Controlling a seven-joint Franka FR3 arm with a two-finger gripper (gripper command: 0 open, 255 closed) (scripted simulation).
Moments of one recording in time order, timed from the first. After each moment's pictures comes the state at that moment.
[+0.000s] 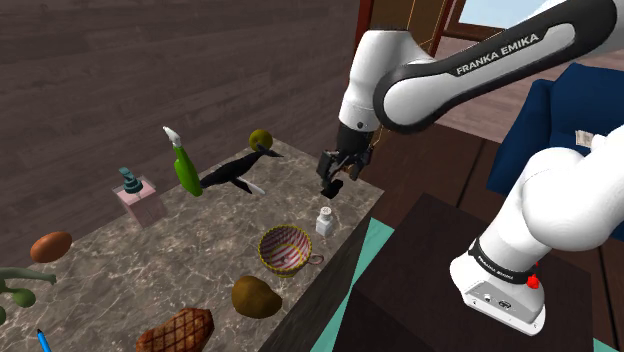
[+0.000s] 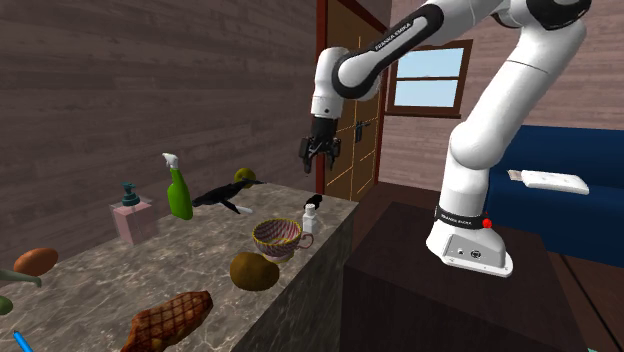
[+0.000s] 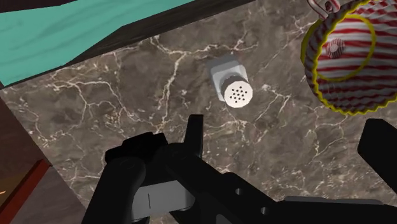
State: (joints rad) arm 0.11 -0.42 0.25 -2.63 0.28 2.31 0.42
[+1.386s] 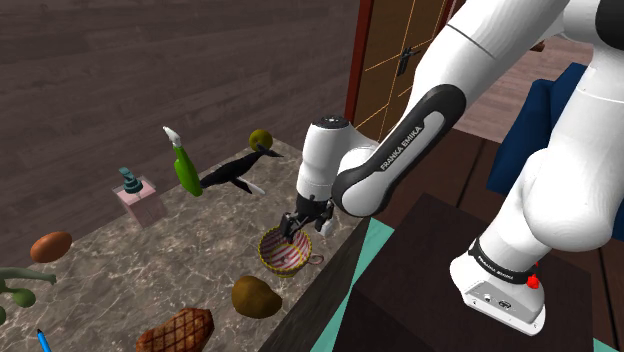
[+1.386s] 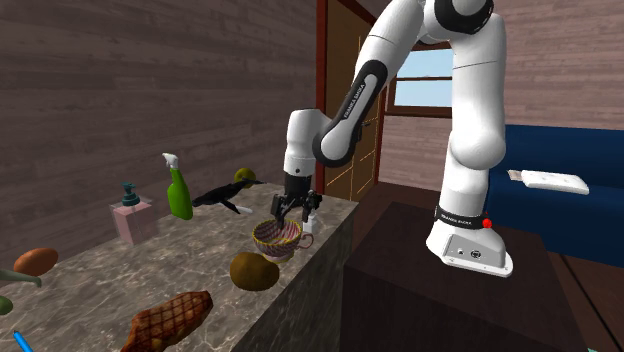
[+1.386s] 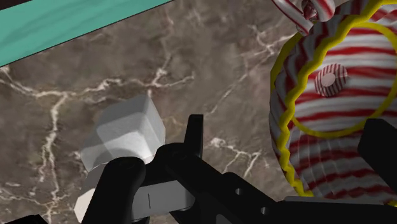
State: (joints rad) arm 0.15 0.14 0.39 -2.53 0.08 2.78 0.74
